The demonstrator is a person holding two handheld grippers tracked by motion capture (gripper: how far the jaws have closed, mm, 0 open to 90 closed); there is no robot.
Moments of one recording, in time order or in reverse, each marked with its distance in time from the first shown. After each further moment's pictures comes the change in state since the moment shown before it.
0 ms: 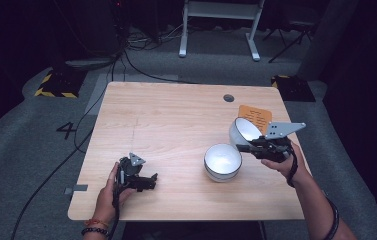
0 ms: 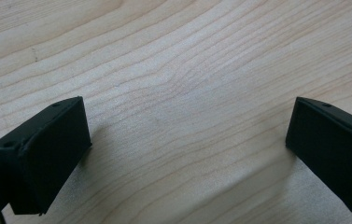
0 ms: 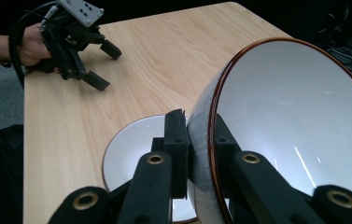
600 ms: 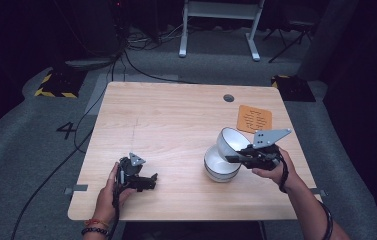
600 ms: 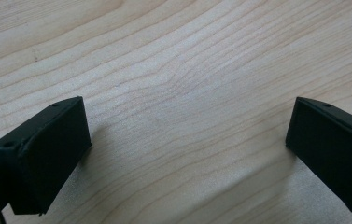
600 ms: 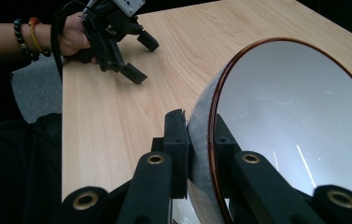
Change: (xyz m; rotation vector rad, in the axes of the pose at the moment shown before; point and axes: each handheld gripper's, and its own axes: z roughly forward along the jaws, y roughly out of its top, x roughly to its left) left arm 0.000 0.000 0.000 0.001 0.000 0.002; right arm 0.024 0.002 0.022 0.034 0.119 -0.026
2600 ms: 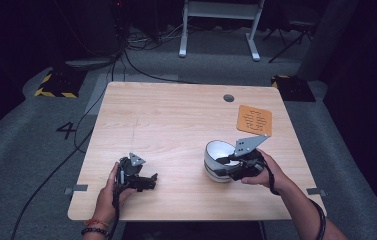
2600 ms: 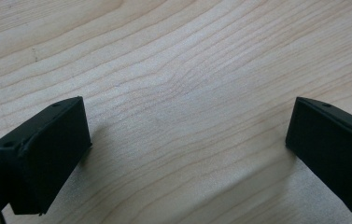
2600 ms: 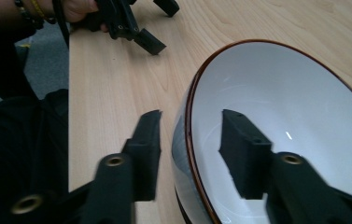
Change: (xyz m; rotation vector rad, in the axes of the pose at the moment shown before) left arm 0.000 0.000 0.000 0.001 0.002 0.000; right arm 0.008 -0.010 0.043 0.117 0.074 0.007
